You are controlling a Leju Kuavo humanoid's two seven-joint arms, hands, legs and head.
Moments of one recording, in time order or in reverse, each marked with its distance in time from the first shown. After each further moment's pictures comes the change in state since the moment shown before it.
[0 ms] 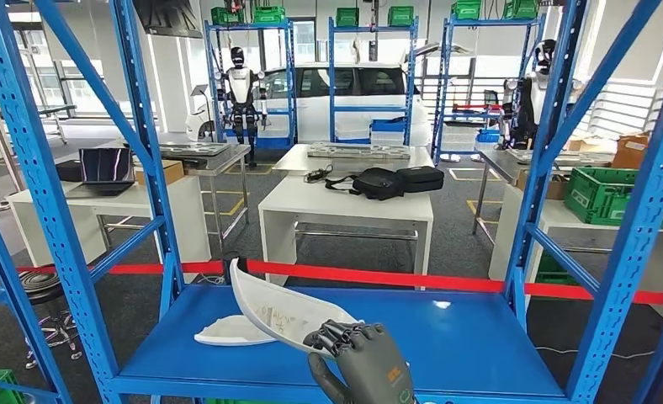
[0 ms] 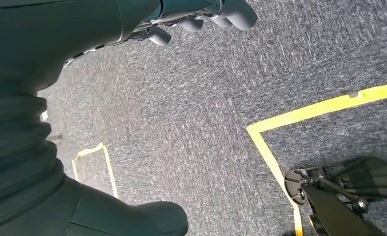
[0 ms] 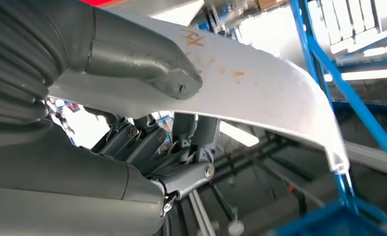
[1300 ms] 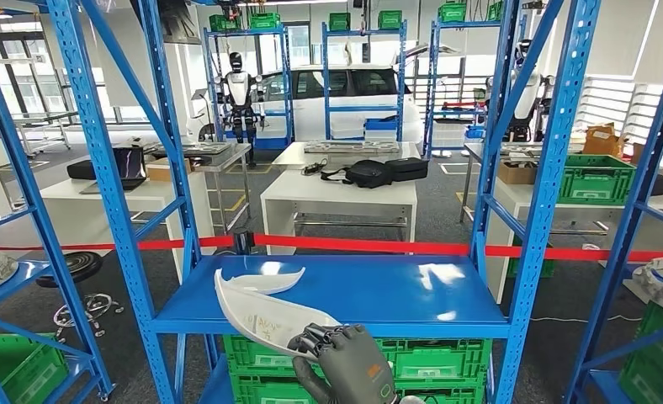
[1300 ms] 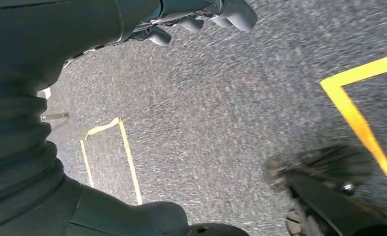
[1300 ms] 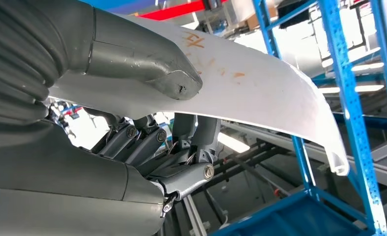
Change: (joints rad) left arm 0.004 -0.018 0.030 0.007 0.016 0.001 -0.003; right arm -0.036 0.039 0.034 0.106 -0.040 0.004 -0.045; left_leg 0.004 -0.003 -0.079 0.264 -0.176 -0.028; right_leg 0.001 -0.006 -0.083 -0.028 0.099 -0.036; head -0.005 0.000
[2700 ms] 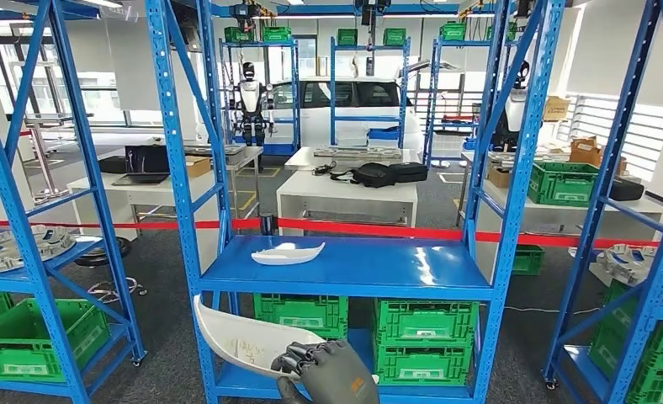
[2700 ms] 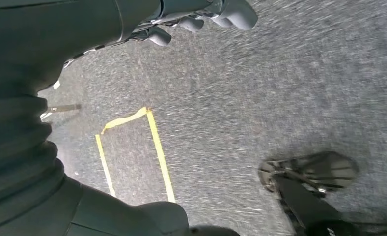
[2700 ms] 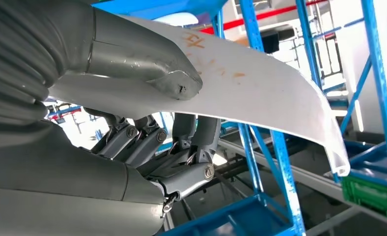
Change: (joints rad) left arm -0.003 0.000 0.003 0.005 0.001 0.000 0.016; right arm -0.045 -0.004 0.089 0.041 -0.055 0.010 0.015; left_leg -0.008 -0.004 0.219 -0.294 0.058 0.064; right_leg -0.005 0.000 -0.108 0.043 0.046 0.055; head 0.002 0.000
